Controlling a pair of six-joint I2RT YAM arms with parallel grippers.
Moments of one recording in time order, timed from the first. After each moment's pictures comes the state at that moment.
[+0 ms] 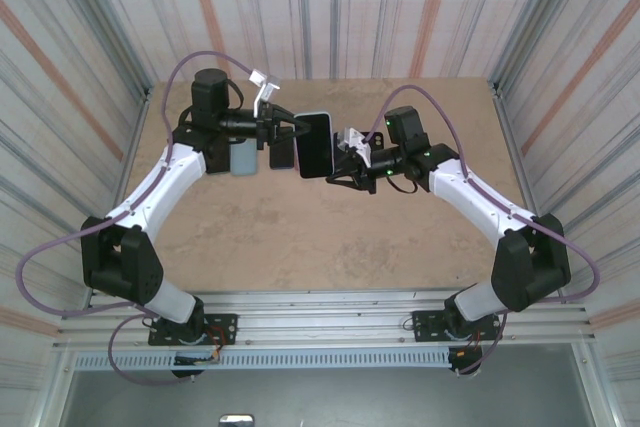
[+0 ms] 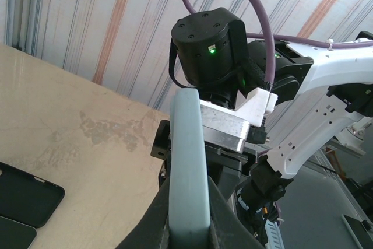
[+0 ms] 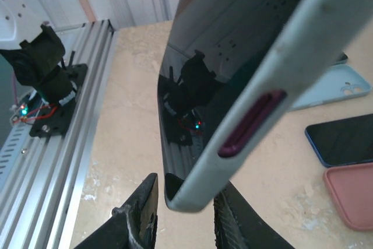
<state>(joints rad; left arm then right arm) -0.31 1.52 1.32 -0.07 1.24 -0.16 0.47 1.47 1.13 -0.38 -0.94 -0.51</state>
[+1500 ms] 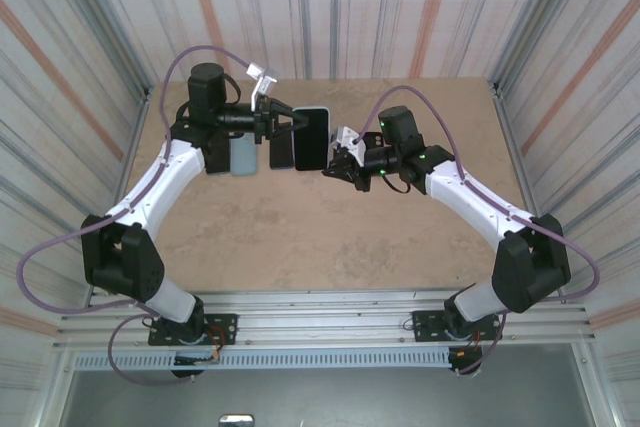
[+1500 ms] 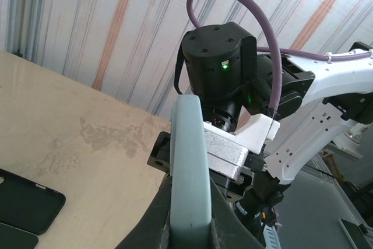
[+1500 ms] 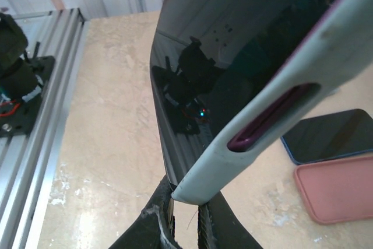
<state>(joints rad) -0.30 1.54 1.36 -0.05 1.25 -0.20 0.50 1.47 1.13 -0.31 -0.78 -0.48</state>
